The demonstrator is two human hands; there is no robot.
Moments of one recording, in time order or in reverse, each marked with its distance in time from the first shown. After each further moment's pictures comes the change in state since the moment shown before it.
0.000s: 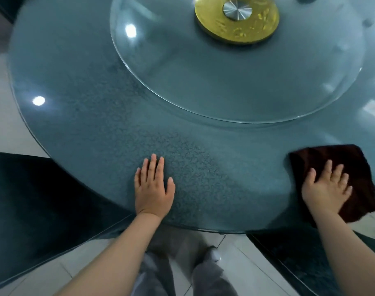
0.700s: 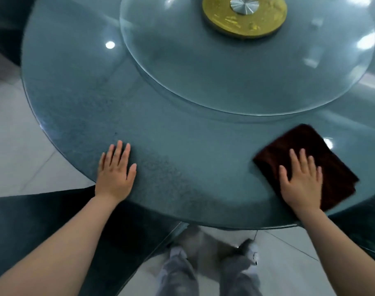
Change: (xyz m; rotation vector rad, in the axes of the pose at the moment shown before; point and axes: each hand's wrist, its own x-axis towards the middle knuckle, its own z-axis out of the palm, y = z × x) left_hand 0.149 -0.249 -0.093 0.177 -0.082 0.252; right_hand -0.158 -0.150 0.057 -0.024 -0.003 -0.189
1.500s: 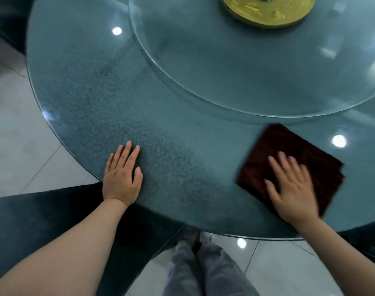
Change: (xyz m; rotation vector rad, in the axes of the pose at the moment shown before) left_hand -0.005 0.000 -0.003 -0.067 0.072 0.014; right_hand -0.017 -0.038 0.005 -0.088 -0.086 -0.354
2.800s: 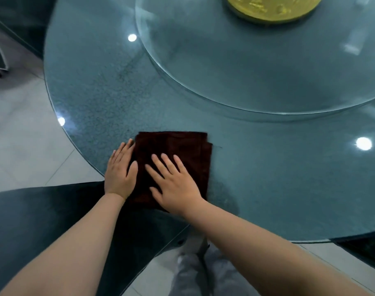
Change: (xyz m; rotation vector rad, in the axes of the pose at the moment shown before) left_hand 0.005 -0.002 -0.003 -0.190 0.068 -0.026; right_hand 0.026 -0.246 0.034 0.019 -0.095 -0.665
